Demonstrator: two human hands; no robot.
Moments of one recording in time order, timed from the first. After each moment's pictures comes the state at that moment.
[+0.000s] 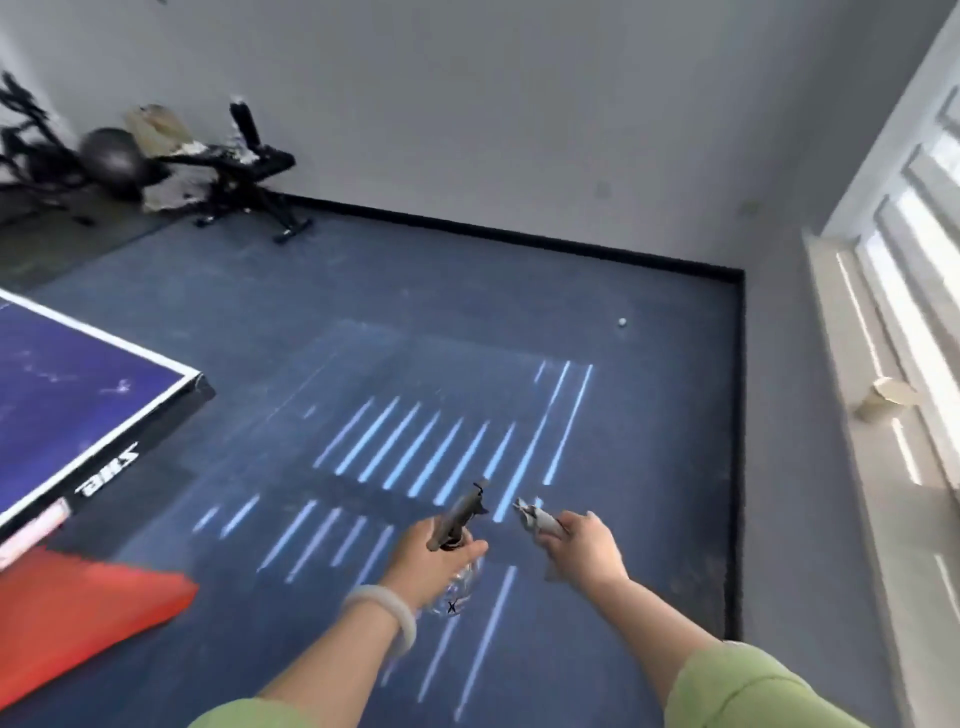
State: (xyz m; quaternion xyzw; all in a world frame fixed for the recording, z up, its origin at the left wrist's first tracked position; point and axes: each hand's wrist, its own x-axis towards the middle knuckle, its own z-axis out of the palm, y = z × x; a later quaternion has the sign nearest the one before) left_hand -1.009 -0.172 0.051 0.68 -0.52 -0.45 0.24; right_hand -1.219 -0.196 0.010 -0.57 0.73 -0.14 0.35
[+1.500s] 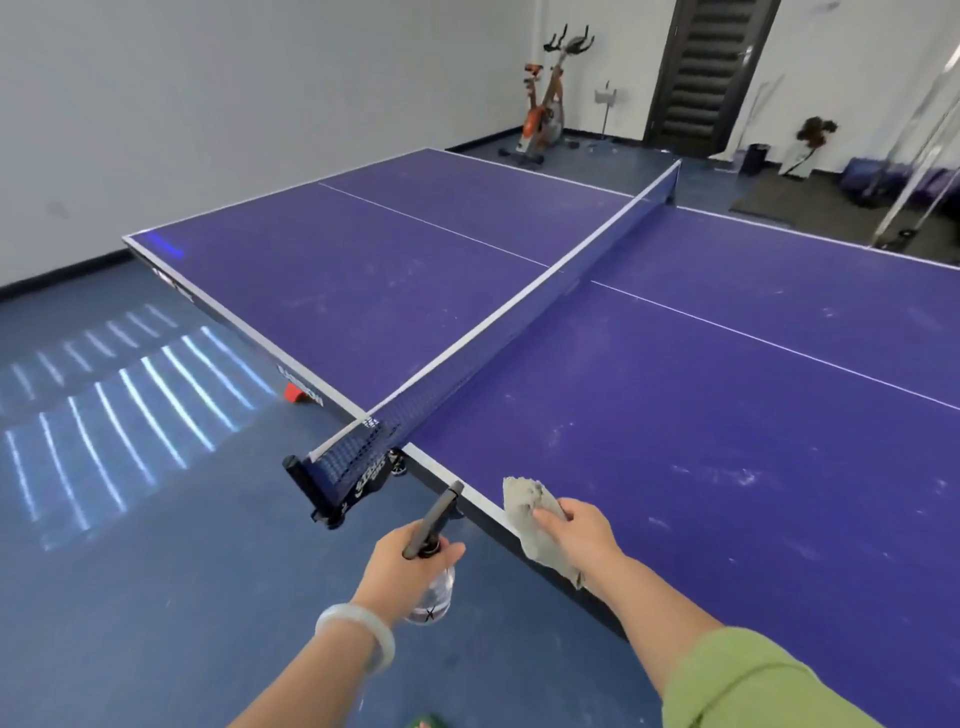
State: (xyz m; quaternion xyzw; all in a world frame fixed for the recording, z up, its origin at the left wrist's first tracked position) left_hand -0.196 0.414 0.052 0.77 0.23 -0.09 0.59; right_hand -0.100 0.200 0.045 -0.85 0.07 0.23 0.47
